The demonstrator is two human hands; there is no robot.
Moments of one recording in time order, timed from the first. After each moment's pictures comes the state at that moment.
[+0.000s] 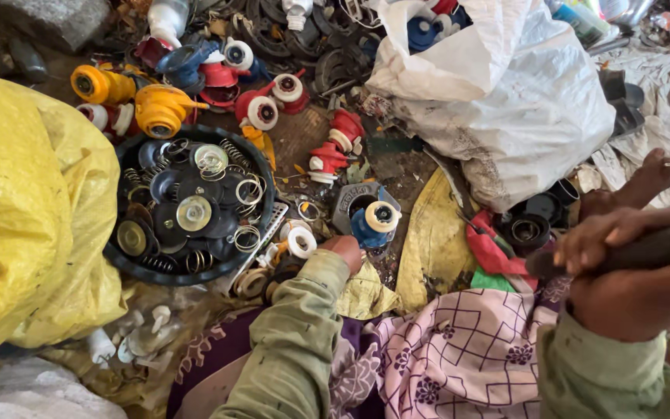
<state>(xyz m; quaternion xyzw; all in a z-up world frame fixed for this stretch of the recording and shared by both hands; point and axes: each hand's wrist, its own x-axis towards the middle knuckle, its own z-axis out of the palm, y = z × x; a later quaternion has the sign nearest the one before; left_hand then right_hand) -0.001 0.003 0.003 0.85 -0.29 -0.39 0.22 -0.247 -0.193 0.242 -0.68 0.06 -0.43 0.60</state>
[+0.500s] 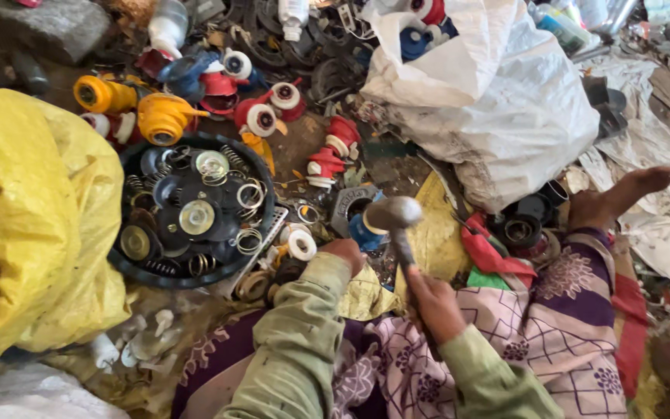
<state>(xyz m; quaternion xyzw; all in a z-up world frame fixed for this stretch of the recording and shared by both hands) -0.005 -0.004 -0.019 0.84 -0.31 -0.37 0.23 -0.200 -0.091 0.111 -0.70 0.43 -0.02 0.57</state>
